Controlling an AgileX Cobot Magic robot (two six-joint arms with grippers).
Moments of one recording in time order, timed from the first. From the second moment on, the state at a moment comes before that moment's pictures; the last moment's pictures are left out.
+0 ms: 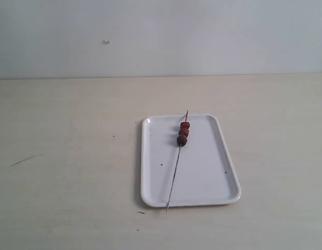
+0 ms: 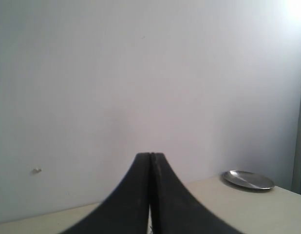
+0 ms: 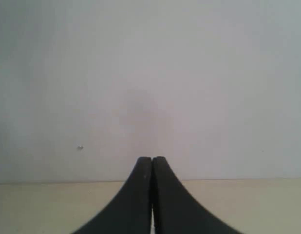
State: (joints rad) left arm -0.71 0.14 -0.07 -0.32 -0.29 0.26; right arm 0.07 0.10 -0.18 0.50 0.06 -0.34
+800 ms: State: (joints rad) left arm -0.24 0.03 -0.07 -0.33 -0.05 0.24; right arm 0.07 0.10 -0.18 0.50 0.06 -0.34
